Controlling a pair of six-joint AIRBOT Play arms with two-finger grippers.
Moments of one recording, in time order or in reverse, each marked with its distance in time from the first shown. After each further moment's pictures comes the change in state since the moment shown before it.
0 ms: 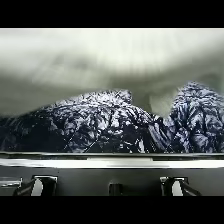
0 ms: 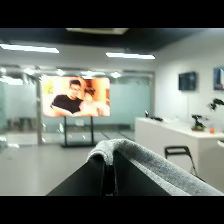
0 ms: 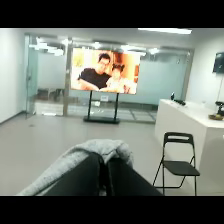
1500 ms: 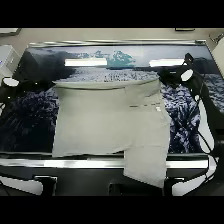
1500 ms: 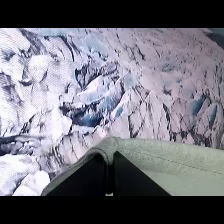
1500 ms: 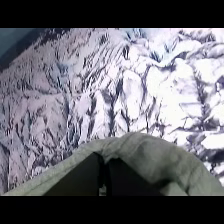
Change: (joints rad) left arm -0.278 -1.160 -0.264 0.151 0.076 -0.057; right arm 0.474 -1.054 -0.478 -0.175 -0.387 0.431
